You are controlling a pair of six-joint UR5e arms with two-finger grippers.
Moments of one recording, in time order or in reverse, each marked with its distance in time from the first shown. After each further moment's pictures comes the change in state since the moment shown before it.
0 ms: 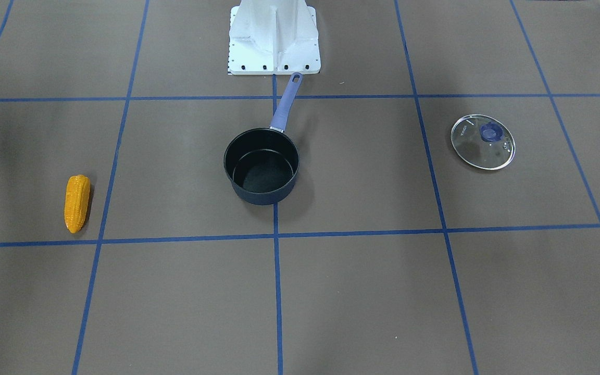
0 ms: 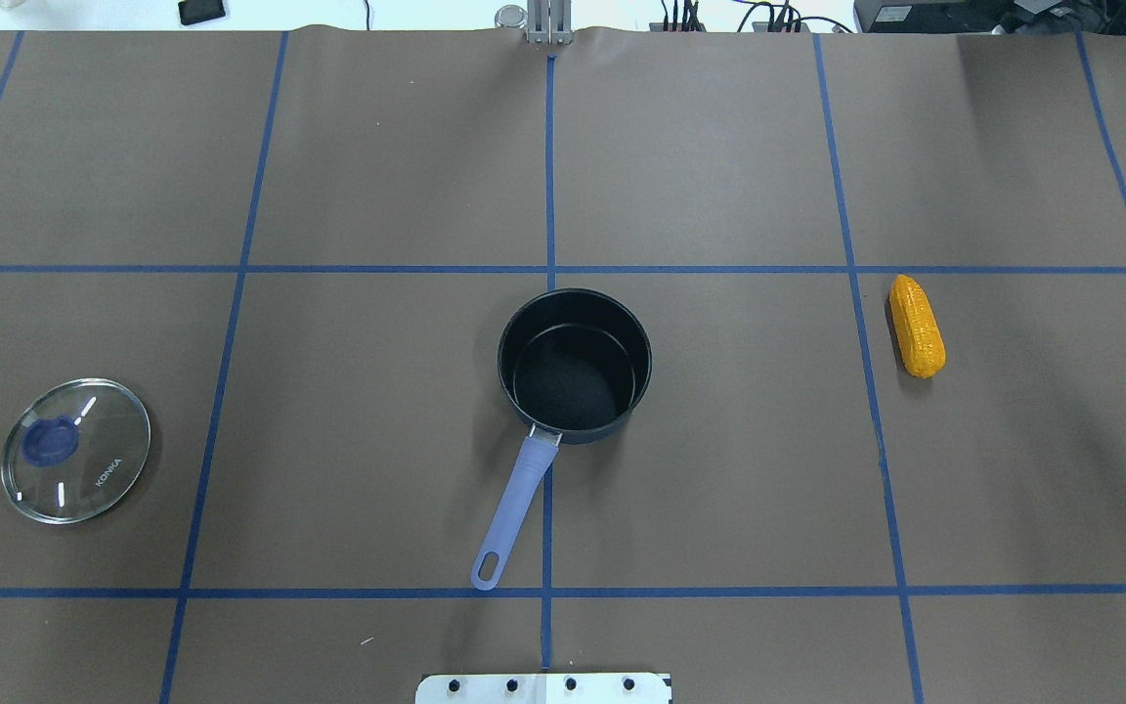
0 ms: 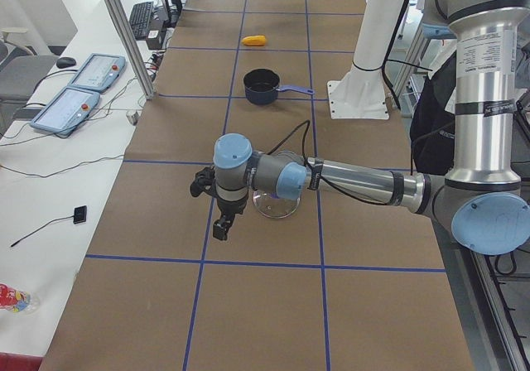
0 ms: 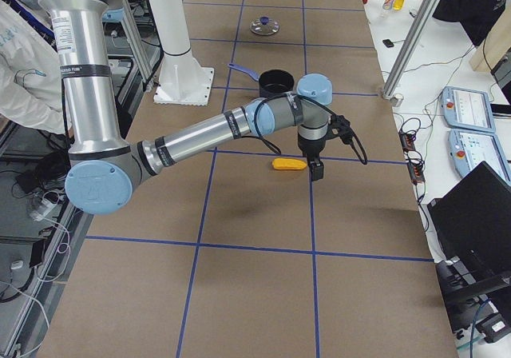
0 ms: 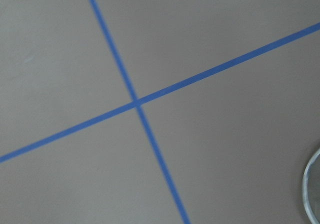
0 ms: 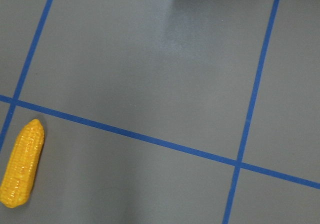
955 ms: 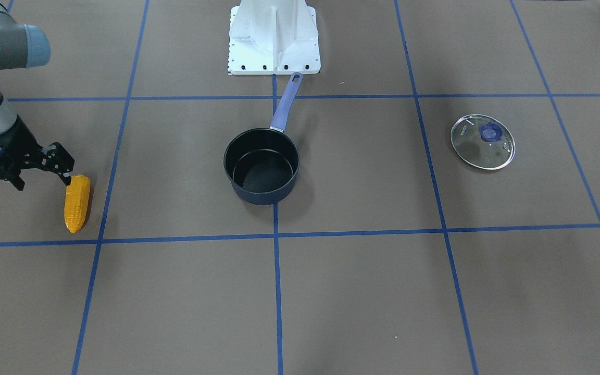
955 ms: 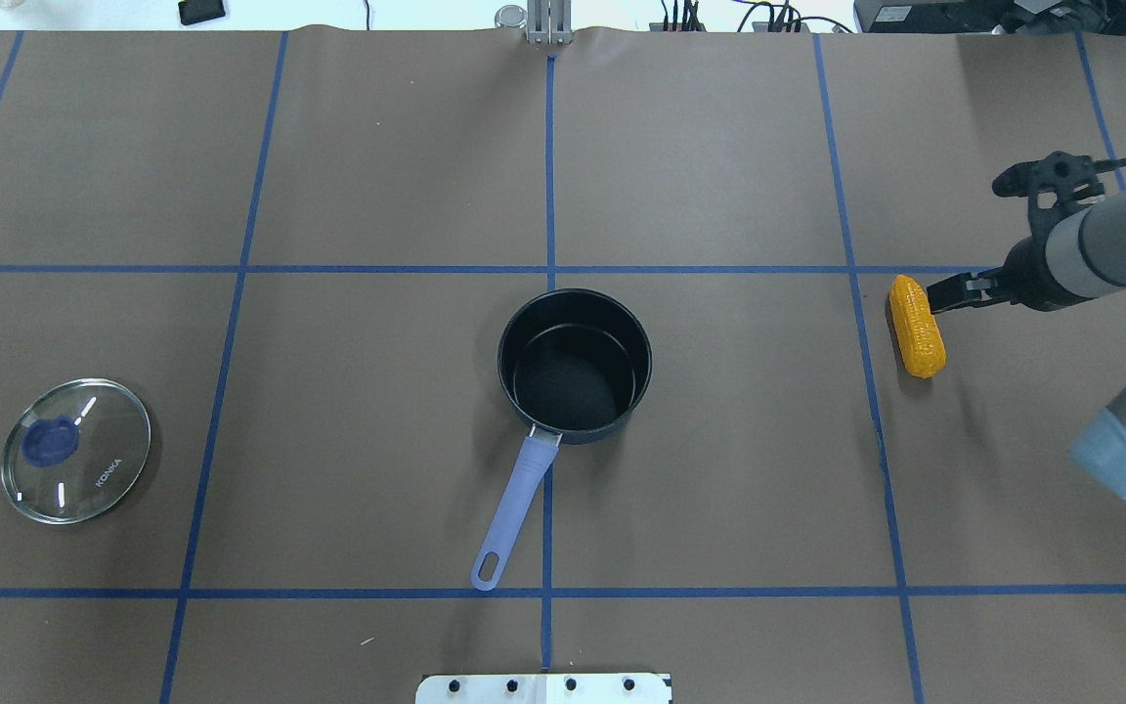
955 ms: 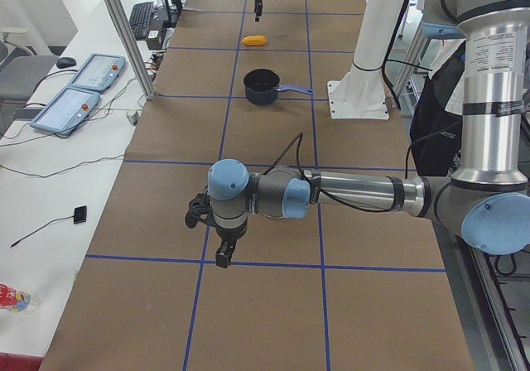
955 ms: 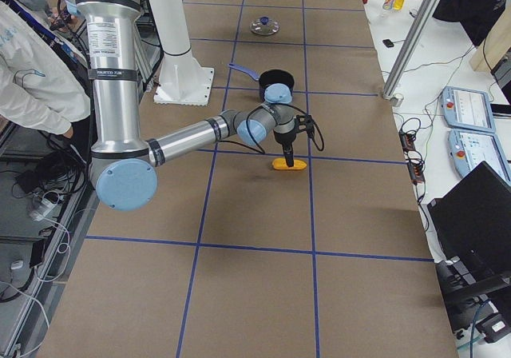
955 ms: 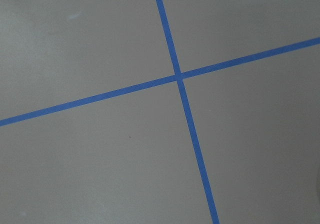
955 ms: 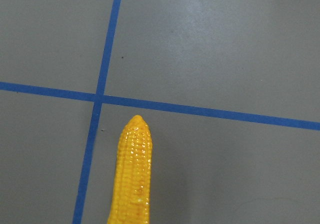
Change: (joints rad) left arm -0.074 0.000 0.051 0.026 -0.047 0.014; right arm -0.470 -0.035 -0.091 0.459 -0.322 0.638
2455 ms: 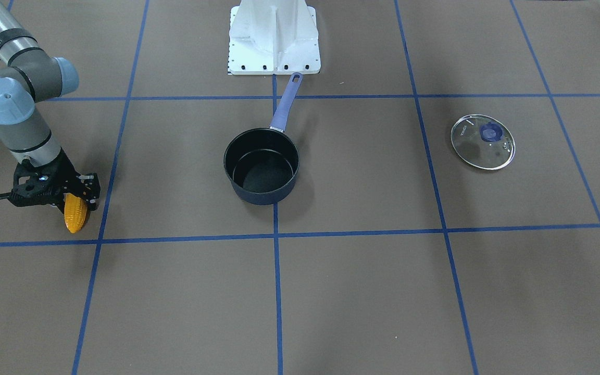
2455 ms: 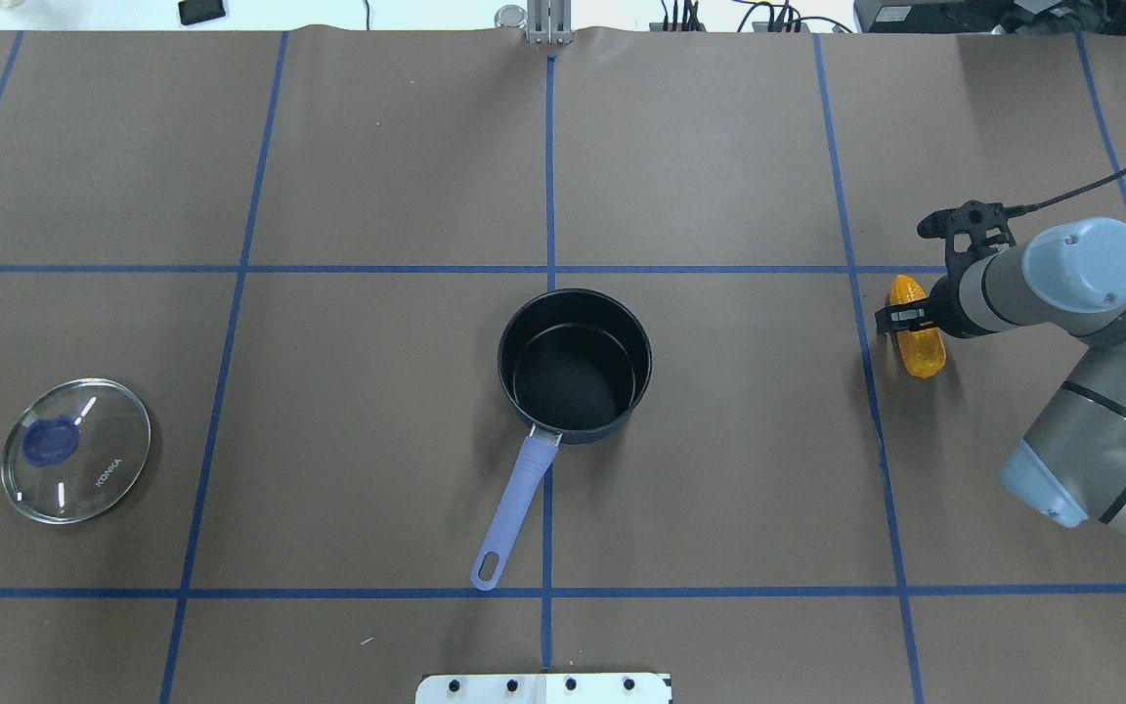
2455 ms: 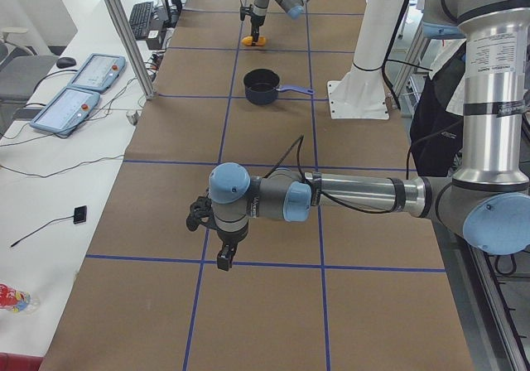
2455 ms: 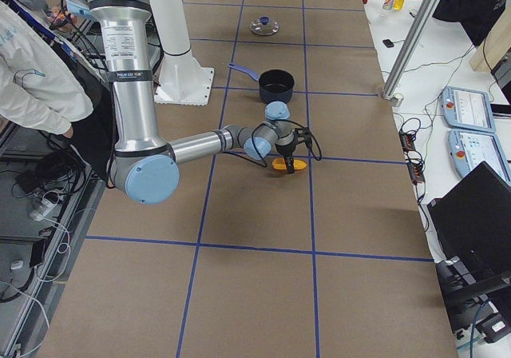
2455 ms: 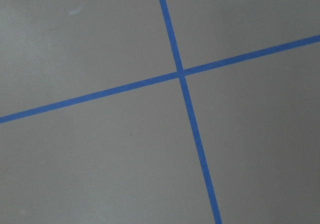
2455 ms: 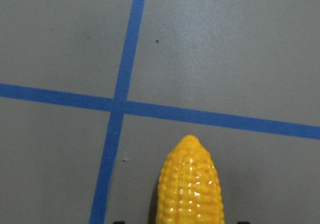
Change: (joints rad) left arm 0.001 0.003 0.008 -0.010 -0.002 0.000; right arm -0.097 0.043 -0.183 0.204 -0.091 0.075
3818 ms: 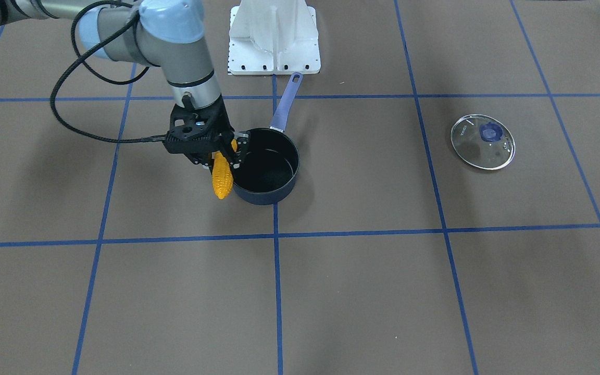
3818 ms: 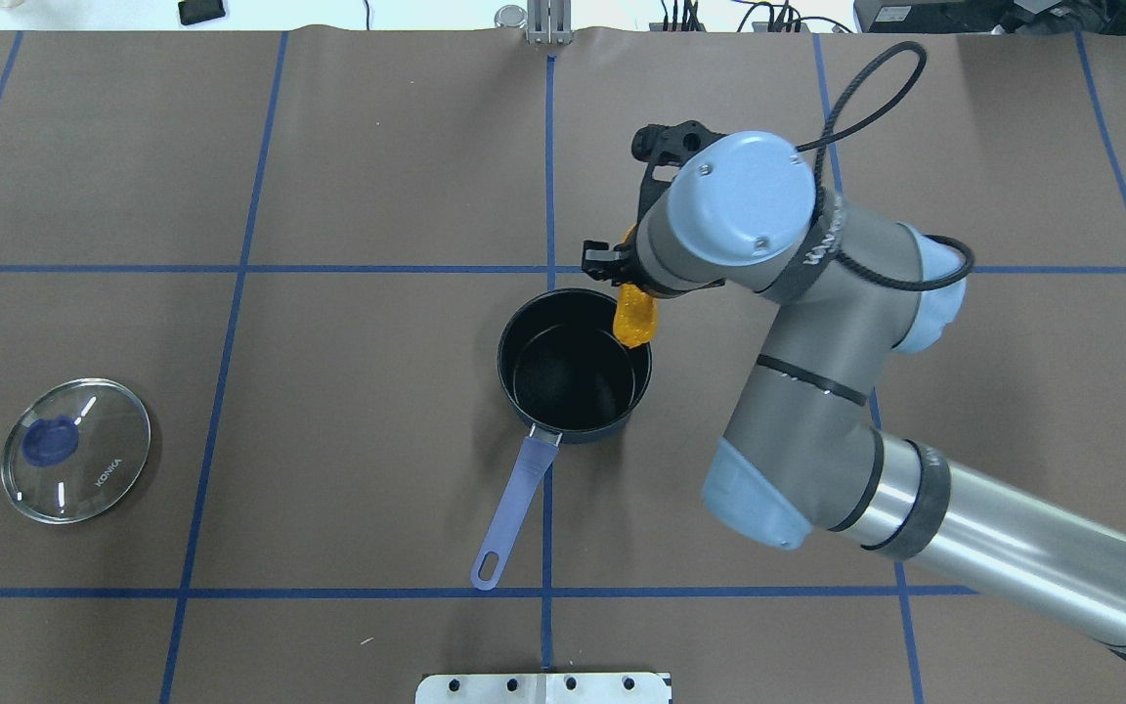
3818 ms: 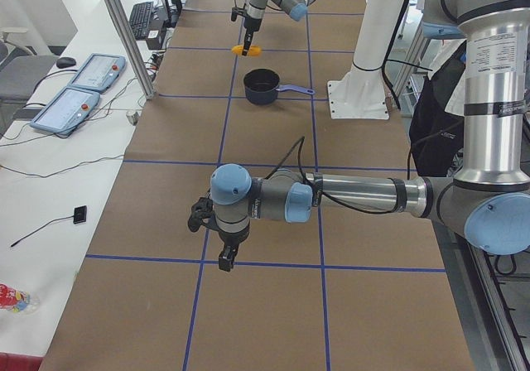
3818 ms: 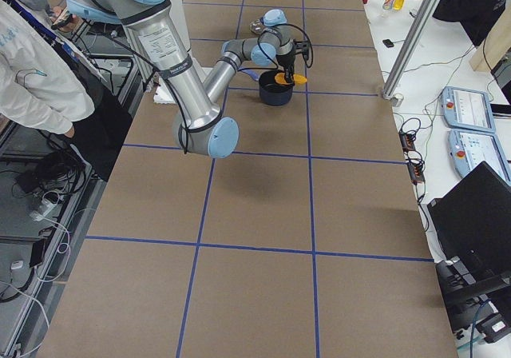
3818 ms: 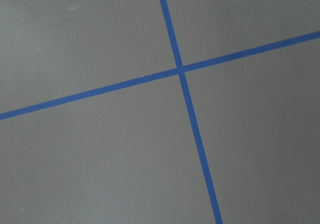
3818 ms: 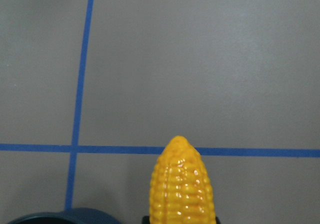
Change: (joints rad) left arm 0.002 0.010 -0.001 -0.002 -0.001 0.003; right arm -0.216 0.556 0.153 -0.565 -0.170 0.427
